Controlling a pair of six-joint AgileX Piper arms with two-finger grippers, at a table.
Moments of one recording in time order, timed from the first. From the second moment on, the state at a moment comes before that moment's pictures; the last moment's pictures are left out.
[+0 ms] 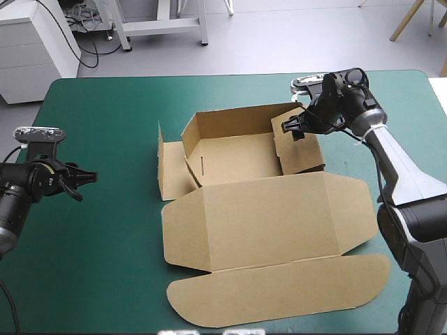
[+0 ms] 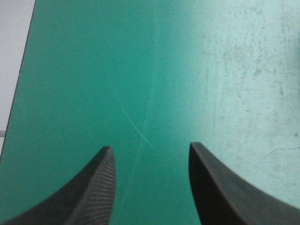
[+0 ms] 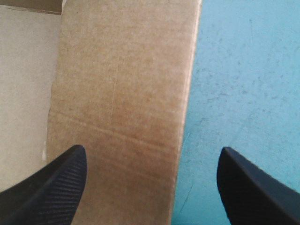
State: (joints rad) left arm 0.05 1.20 -1.02 0.21 0.79 -0.11; right arm 0.23 1.94 -1.87 0.00 1.16 -0.01
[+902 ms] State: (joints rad) left arm 0.05 1.20 -1.02 0.19 0.80 -0.09; right arm 0.23 2.04 -1.87 0.00 1.10 -0.02
